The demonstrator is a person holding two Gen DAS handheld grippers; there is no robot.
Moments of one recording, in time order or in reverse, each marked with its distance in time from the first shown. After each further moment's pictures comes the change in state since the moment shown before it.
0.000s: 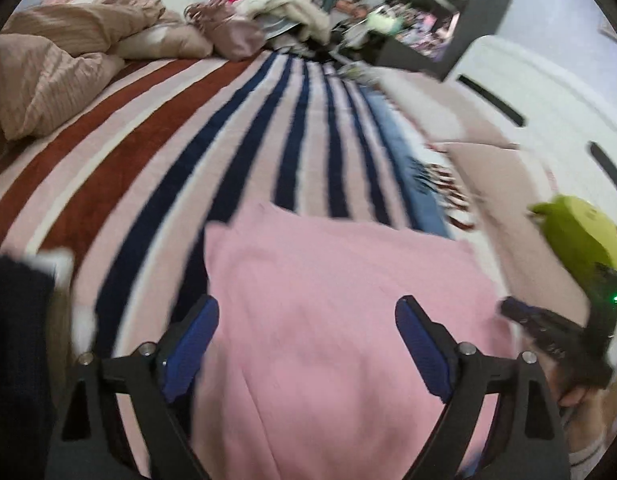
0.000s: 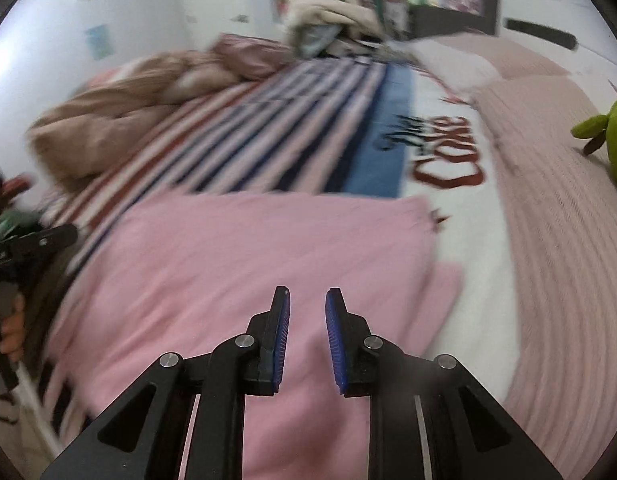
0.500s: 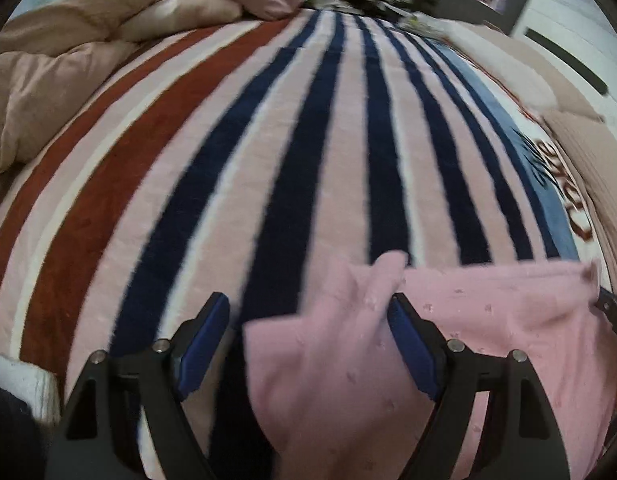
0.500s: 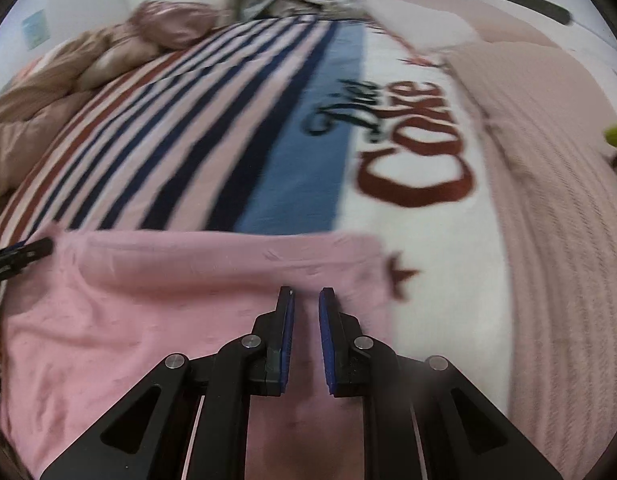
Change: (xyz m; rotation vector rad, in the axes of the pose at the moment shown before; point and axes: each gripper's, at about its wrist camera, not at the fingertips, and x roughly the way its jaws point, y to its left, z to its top) left arm 0.146 0.058 0.080 0.027 0.132 0.293; right arm 0.112 -0.085 0.072 0.107 0.155 -0.245
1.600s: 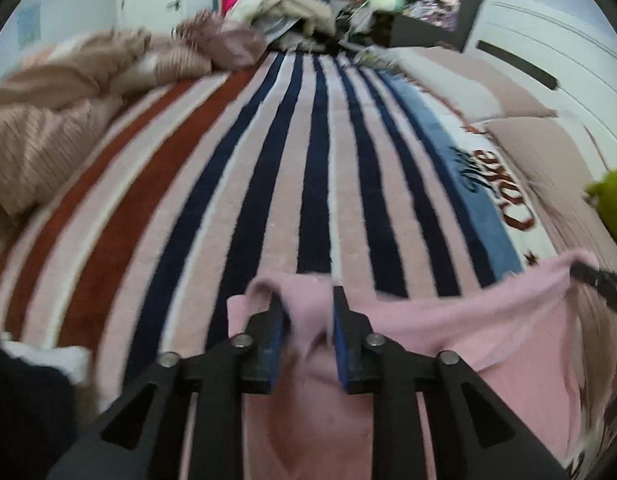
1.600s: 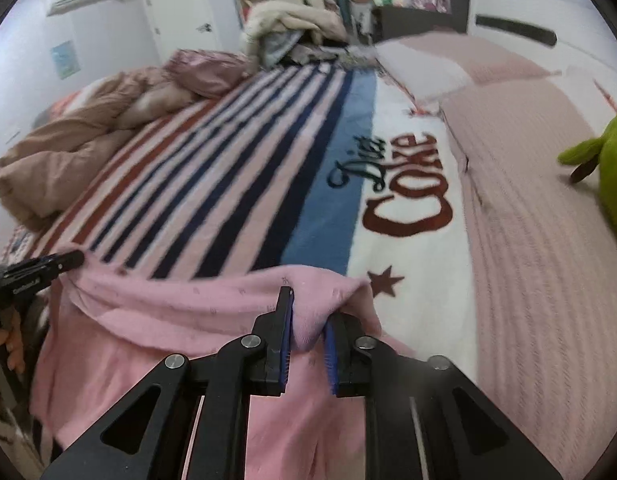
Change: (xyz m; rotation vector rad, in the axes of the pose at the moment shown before) left arm -0.071 -0.033 -0.012 0.086 -0.105 -0.073; right arm -0.063 0.002 -0.008 0.001 -0.138 0.112
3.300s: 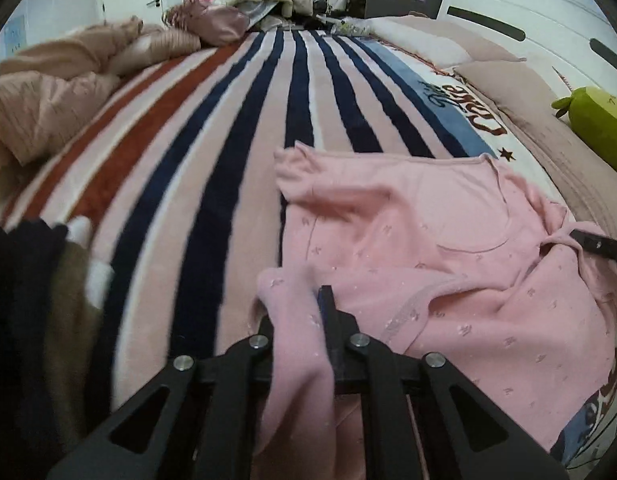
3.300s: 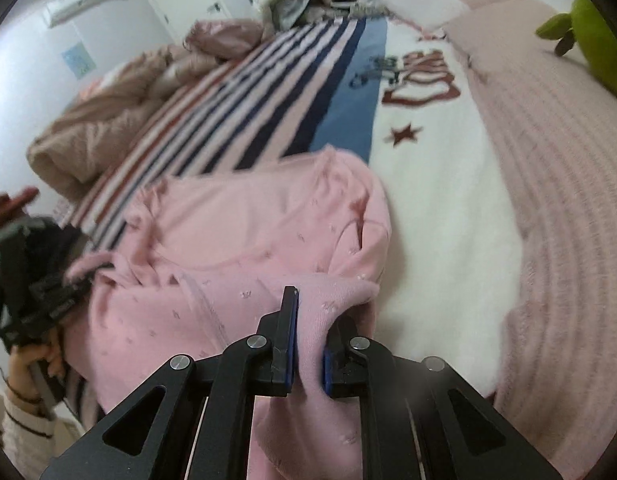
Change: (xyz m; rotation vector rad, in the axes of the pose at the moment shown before) left arm -0.037 0.002 -0.126 0.101 0.026 -0.029; right arm -0.034 0.001 -0.107 0.060 0.128 0.167
